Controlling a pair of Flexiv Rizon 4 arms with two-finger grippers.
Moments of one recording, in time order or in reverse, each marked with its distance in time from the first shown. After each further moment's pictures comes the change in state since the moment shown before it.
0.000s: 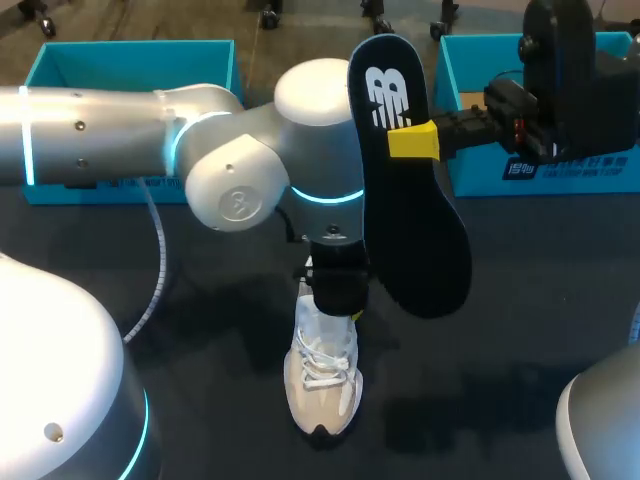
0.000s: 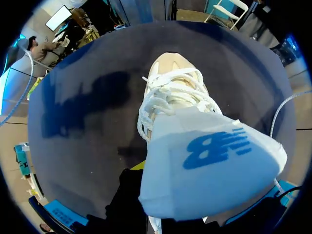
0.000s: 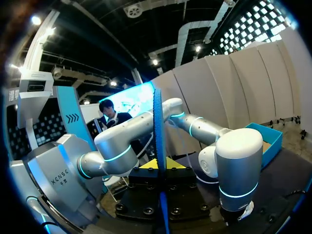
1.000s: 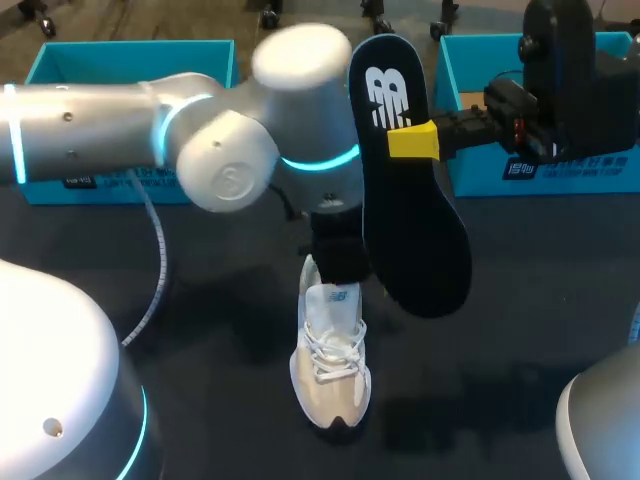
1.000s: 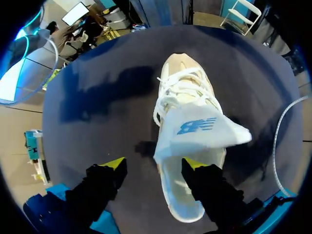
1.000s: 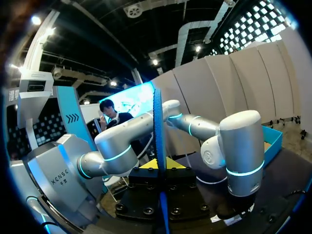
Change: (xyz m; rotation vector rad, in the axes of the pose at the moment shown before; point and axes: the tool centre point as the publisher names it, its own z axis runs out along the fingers) left arm -0.017 0.025 -0.039 0.009 -0.142 -0.076; right arm 0.000 0.000 0.000 0.000 0.000 0.000
